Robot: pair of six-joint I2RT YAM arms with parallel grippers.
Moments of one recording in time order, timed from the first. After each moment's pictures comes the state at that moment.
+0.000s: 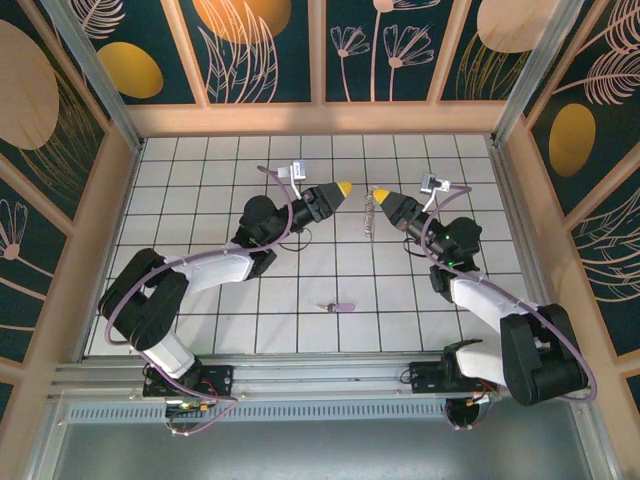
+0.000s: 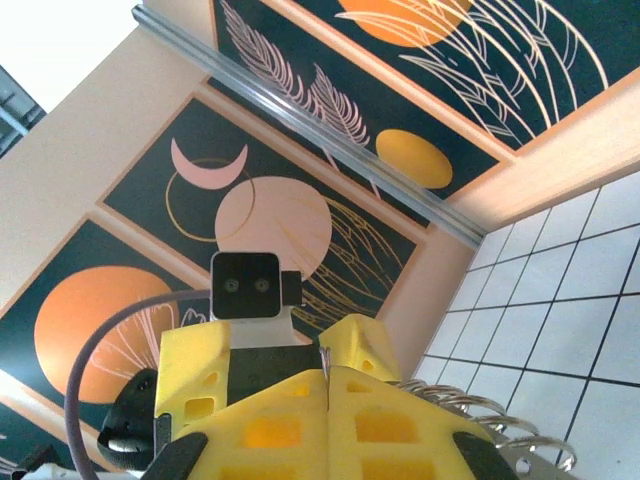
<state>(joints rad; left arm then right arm) -0.70 1.65 0.87 1.04 0.38 -1.10 0.28 1.22 0.45 1.09 -0.63 1.19</state>
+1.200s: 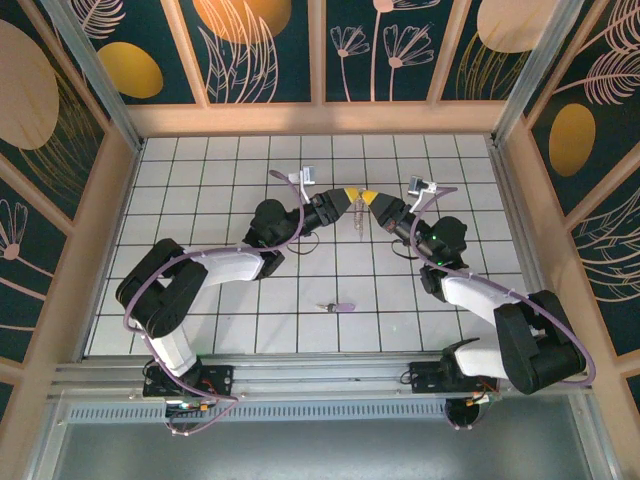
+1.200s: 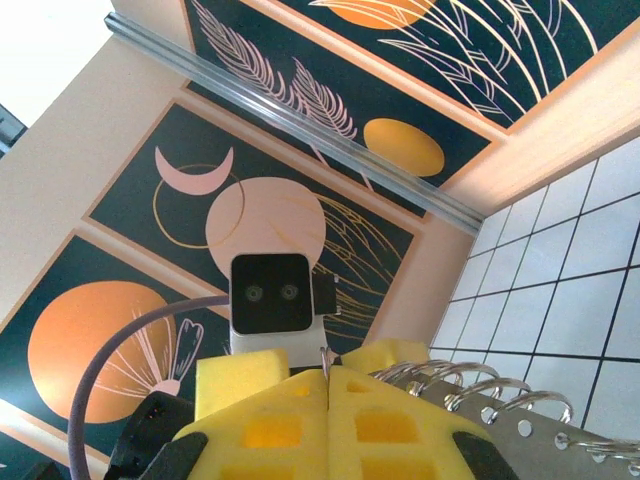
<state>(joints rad) -0.72 1.75 0.88 1.10 0.40 -1.15 0.37 1.29 0.46 1.10 -0.54 1.21</state>
